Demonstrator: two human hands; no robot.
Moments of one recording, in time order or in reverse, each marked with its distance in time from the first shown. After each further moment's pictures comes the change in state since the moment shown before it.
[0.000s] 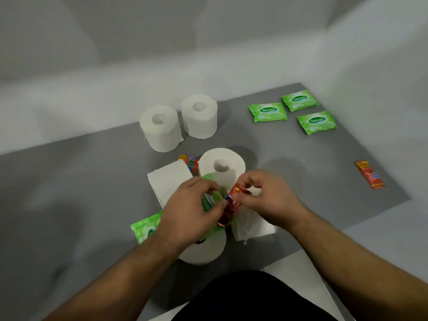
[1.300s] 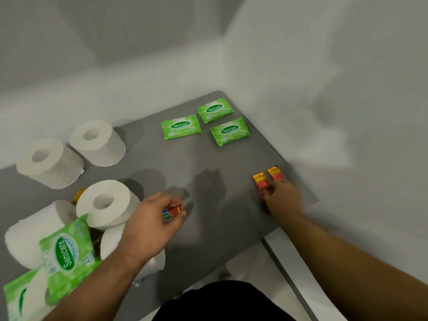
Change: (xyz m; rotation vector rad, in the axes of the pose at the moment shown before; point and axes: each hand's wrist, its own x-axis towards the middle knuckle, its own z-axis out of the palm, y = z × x) left_hand 0.086 0.140 0.138 0.057 -0.077 -0.041; right_hand 0.008 0.308 -0.185 -0.426 0.459 0.452
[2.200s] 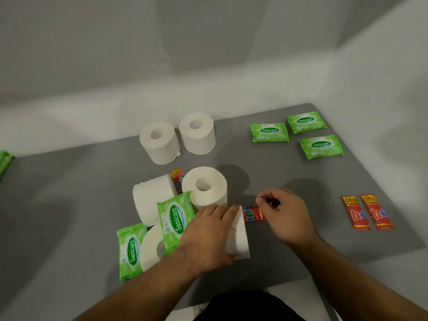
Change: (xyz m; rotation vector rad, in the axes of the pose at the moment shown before) left_hand -0.057 -0.072 -0.043 0.424 -0.227 0.035; right_hand -0.115 -0.208 0.007 0.406 -0.222 -0.427
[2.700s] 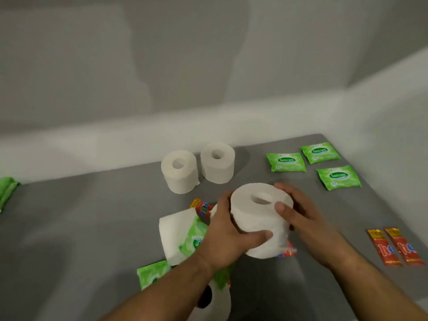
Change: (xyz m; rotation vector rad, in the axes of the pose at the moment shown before) left_hand 0.026 -0.067 -0.047 -1.215 0.313 -0.036; right_hand 0.031 -0.094 -0.004 0.651 -0.214 0.039
